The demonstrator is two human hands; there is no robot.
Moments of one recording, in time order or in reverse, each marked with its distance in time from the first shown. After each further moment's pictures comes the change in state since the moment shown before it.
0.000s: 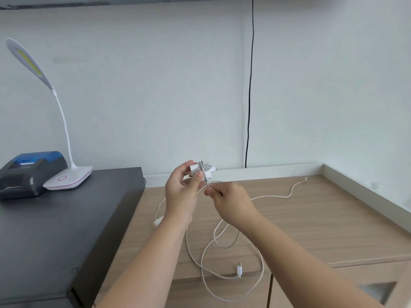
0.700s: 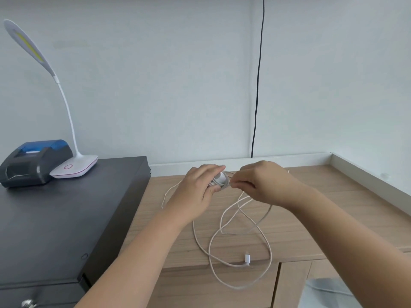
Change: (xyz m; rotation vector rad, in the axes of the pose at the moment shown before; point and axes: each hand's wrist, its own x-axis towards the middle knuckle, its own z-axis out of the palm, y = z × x) left_hand -0.002 -0.006 -0.030 1.017 -0.524 0.652; right_hand 0.007 0.025 -0.060 -0.434 -0.136 -0.553
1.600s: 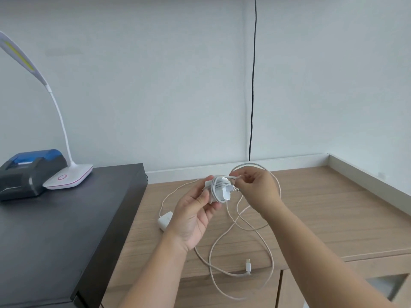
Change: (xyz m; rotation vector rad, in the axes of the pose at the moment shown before) left_hand -0.017 0.029 0.009 -1.700 0.163 -0.695; right_hand 0.008 -0.002 0.051 0.681 0.385 0.793
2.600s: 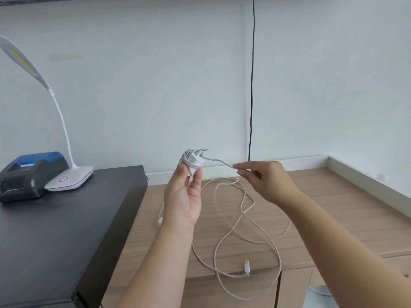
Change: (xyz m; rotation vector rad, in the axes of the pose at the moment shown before) left_hand 0.034 0.026 0.018 -0.337 0.374 0.233; right_hand 0.014 -0.008 -0.042 -0.249 -0.101 -0.363
